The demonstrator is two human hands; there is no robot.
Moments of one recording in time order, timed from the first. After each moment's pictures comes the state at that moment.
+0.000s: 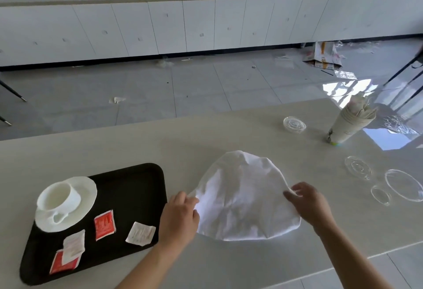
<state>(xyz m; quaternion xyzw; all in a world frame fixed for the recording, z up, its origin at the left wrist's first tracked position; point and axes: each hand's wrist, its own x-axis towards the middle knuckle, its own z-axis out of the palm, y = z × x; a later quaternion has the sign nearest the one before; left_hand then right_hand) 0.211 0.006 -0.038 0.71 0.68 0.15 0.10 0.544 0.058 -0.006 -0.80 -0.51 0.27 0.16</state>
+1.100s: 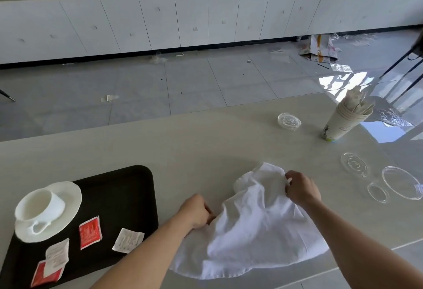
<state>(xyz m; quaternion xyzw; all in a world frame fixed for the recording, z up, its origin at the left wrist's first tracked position) 0.264 0.062 -0.032 0.55 0.69 0.01 0.46 0.562 0.114 -0.035 -0.80 -0.55 0.23 0.03</state>
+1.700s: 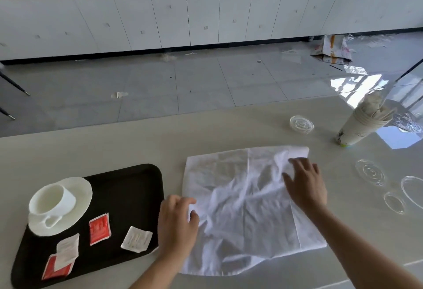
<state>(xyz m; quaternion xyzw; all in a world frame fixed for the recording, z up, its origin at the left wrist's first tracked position) 0.227 0.006 -0.041 0.59 0.75 0.28 0.12 0.542 0.122 -0.033 -0.73 -0.67 0.05 0.13</state>
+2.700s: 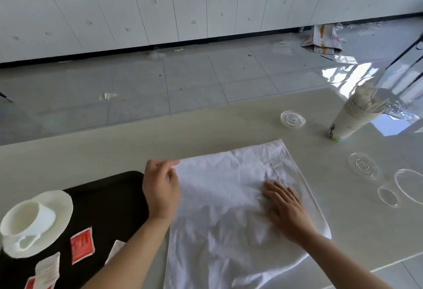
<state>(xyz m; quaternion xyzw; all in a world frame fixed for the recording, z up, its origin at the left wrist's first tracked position) 0.220 0.100 -0.015 0.55 0.70 0.45 0.04 0.560 0.076 -0.102 -0.59 -0.78 0.16 0.11</state>
